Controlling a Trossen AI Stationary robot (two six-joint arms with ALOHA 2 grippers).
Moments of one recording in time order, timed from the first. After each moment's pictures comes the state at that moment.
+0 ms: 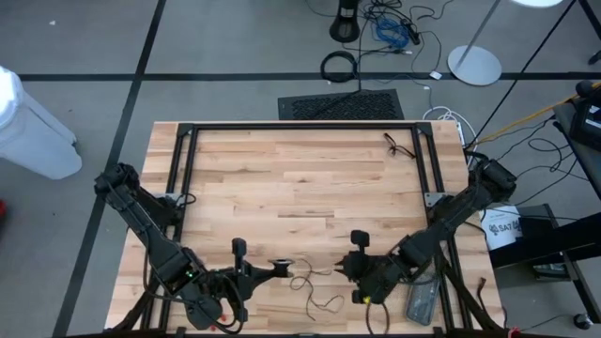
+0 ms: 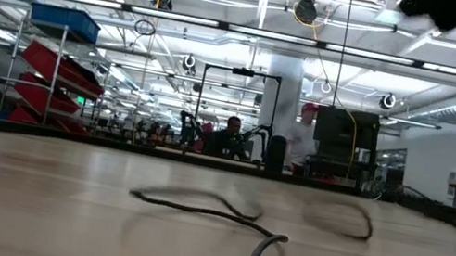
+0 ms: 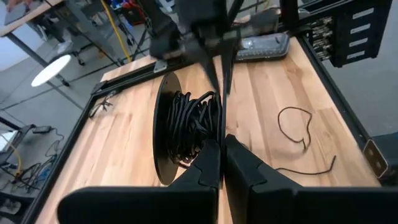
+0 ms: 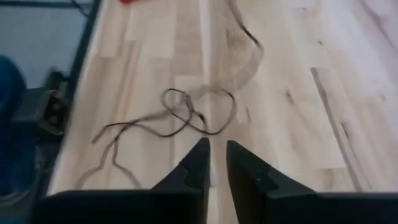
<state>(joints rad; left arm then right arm) -0.83 1.57 1.35 -0.46 -0.89 -0.17 0.69 1.57 1.11 -0.41 0.55 0.55</state>
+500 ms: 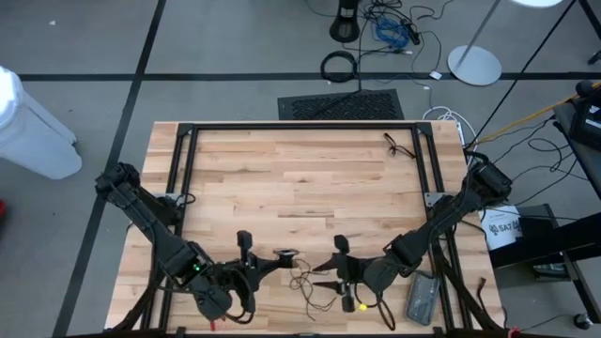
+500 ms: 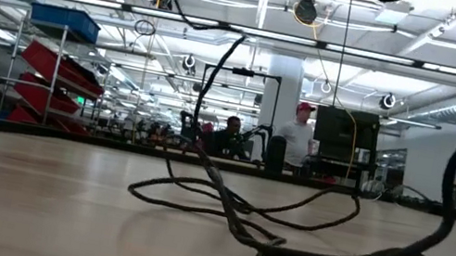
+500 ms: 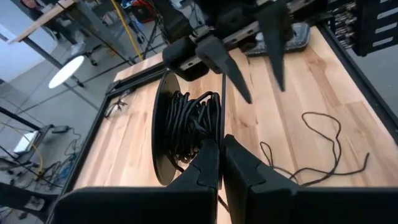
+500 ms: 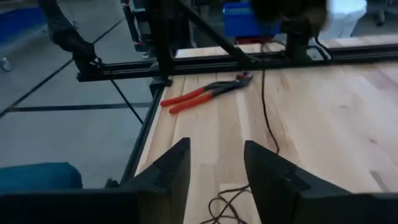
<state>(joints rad) -0.78 1.57 1.35 -0.46 -0.89 -0.10 0.64 1.62 0.99 0.29 0.52 0.33</state>
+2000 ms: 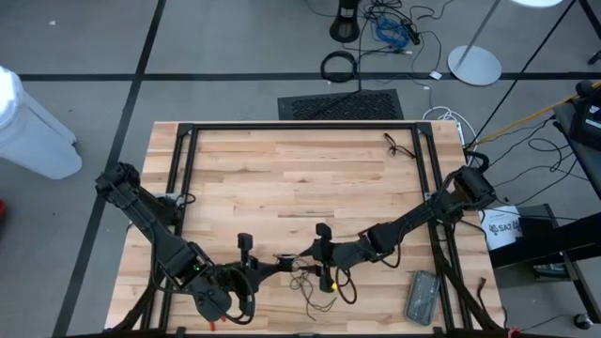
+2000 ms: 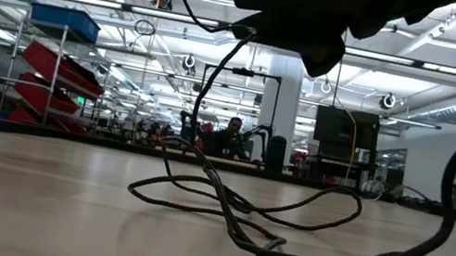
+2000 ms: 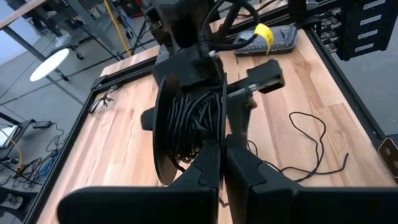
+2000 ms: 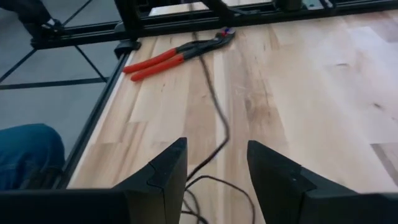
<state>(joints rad) -0.77 1.57 1.35 -0.46 -0.84 -0.15 0.45 1.77 0.99 0.33 0.31 0.33</state>
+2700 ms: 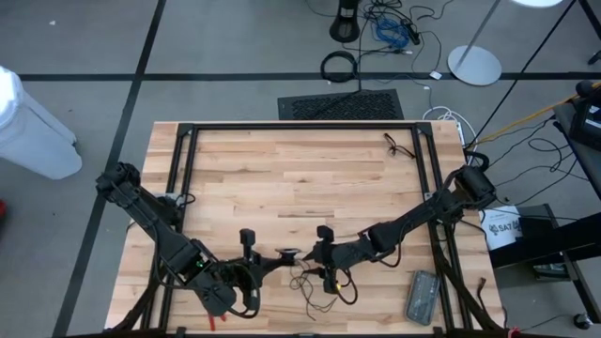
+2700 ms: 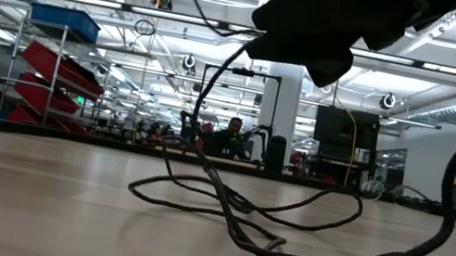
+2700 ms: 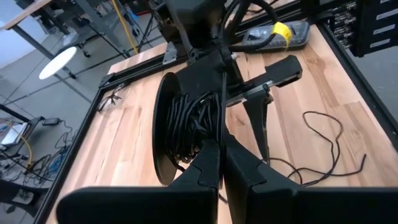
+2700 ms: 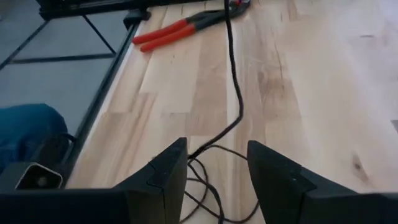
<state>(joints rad) -0.75 1.57 1.35 -0.47 -0.84 -0.13 0.45 1.76 0.99 0.23 0.23 0.35</state>
